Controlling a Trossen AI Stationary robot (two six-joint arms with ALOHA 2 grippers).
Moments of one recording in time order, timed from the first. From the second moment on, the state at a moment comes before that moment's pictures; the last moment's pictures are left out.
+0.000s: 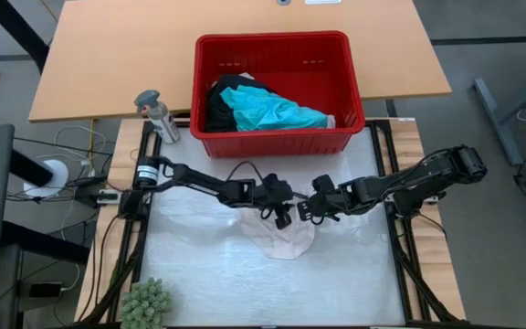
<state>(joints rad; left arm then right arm) 0.01 2.08 1.27 0.18 -0.18 -0.22 0.19 1.36 0.88 -0.55 0.34 1.31</state>
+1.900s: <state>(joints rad) 0.01 2.17 1.27 0.18 -0.12 -0.21 0.28 1.39 0.88 -0.75 0.31 1.25</state>
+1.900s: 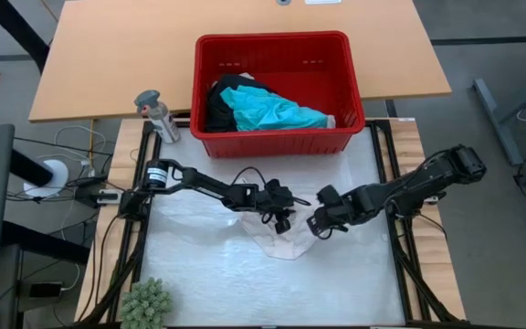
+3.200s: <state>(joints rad) 0.02 2.18 1.27 0.18 -0.14 -0.23 0.39 1.50 0.88 -0.87 0.26 1.80</state>
